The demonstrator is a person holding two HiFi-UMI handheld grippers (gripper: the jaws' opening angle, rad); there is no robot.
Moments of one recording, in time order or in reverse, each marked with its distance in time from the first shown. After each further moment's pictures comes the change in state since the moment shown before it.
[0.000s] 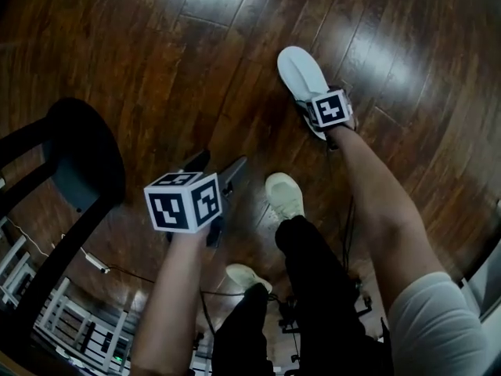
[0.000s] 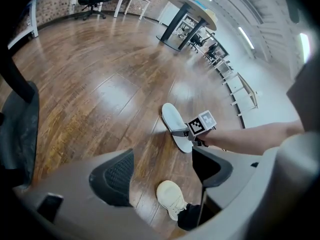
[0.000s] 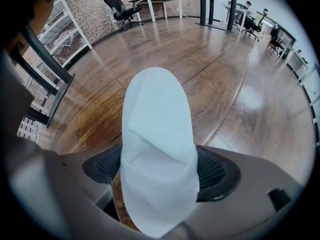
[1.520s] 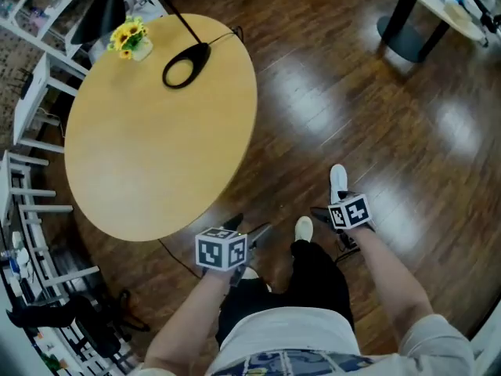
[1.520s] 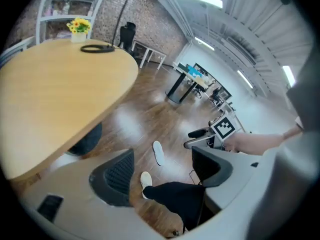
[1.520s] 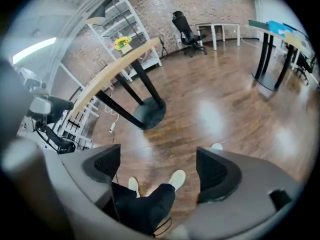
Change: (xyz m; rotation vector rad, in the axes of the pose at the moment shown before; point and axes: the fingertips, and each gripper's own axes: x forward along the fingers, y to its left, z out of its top) left arm -0.641 -0.193 -0.123 -0.199 -0.464 0.061; right arm -0.693 0.363 0.055 -0.451 -0.056 0.357
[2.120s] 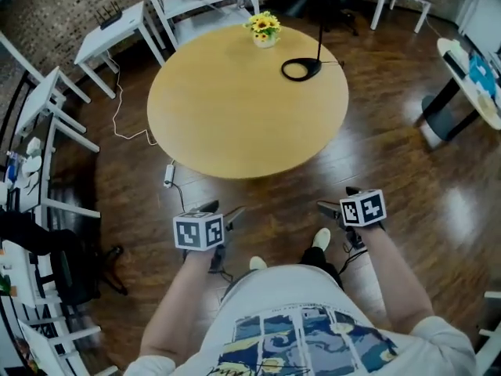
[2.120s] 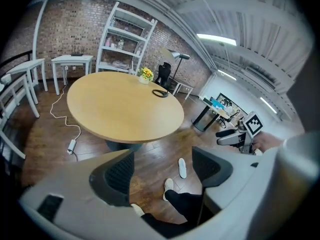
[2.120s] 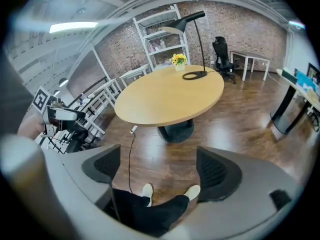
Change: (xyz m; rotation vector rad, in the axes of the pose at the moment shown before) left arm -0.427 0.151 -0.175 -0.207 -0.342 0.249; right arm -0.114 0.423 0.017 -0.292 -0.094 0.043
